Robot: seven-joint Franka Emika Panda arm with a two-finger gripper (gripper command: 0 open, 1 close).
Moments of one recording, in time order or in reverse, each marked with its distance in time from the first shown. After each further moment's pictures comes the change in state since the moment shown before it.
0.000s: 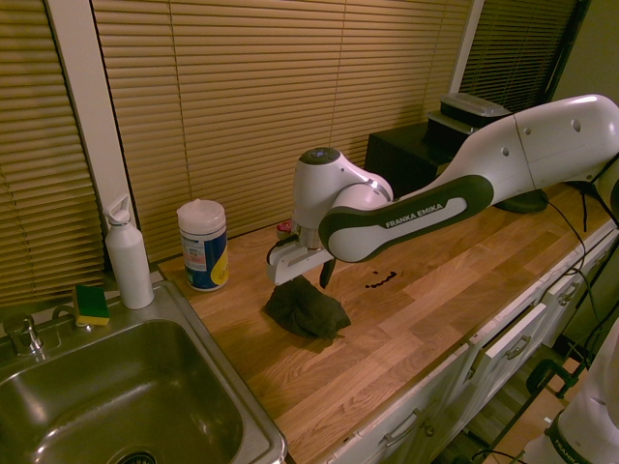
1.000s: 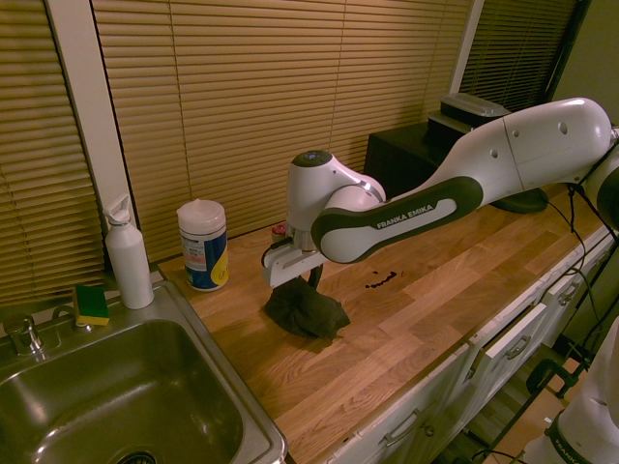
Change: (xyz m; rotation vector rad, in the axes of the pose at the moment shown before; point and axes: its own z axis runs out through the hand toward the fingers) arm -0.001 -0.009 0.013 -0.017 -0.017 -0.002
